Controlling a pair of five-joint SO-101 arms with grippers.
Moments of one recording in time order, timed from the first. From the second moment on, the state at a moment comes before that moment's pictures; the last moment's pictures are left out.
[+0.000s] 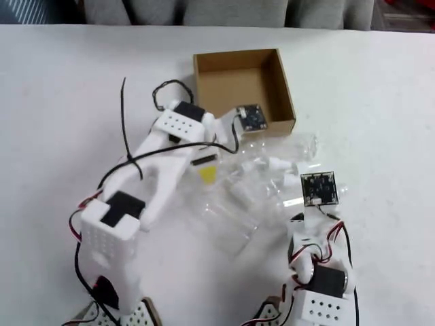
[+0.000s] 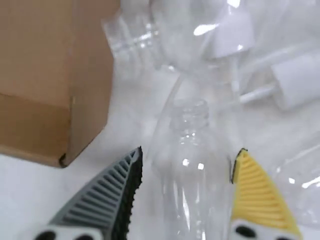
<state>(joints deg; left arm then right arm) 18.6 26.8 -4.9 68.4 -45.8 9.9 -102.8 96.4 64.7 18.7</state>
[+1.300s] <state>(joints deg) 11.6 8.7 0.4 75.1 -25.2 9.9 -102.8 96.4 64.7 18.7</state>
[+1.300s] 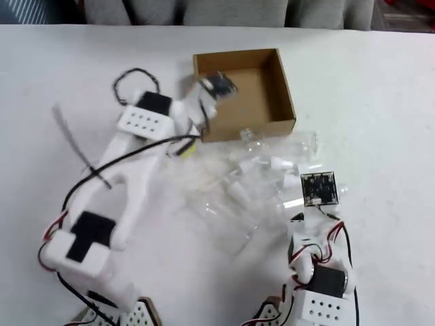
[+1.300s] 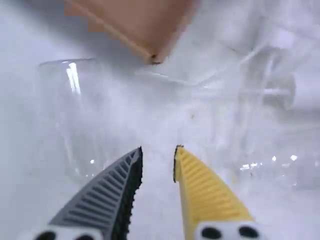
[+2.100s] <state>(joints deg) -6.2 20.0 -5.8 57.5 -6.0 9.9 -102.8 96.4 64.7 18.7</state>
